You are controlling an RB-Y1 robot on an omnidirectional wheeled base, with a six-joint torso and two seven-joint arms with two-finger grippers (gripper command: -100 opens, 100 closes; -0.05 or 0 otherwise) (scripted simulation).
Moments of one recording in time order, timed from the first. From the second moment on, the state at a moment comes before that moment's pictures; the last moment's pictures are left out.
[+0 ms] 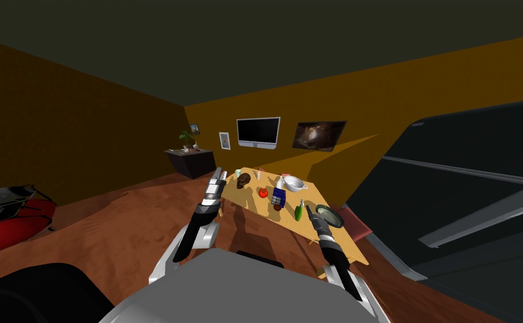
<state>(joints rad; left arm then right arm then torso) 0.46 0.00 0.04 -2.29 -0.10 -0.49 -0.05 0.30 -0.15 -0.19 -1.56 0.31 -0.41 0.59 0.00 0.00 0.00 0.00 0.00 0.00</state>
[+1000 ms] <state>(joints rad) 0.46 0.00 0.04 -2.29 -0.10 -0.49 -0.05 0.22 -0.14 -0.22 -1.29 0.46 -0.41 0.77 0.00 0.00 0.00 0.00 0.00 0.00</state>
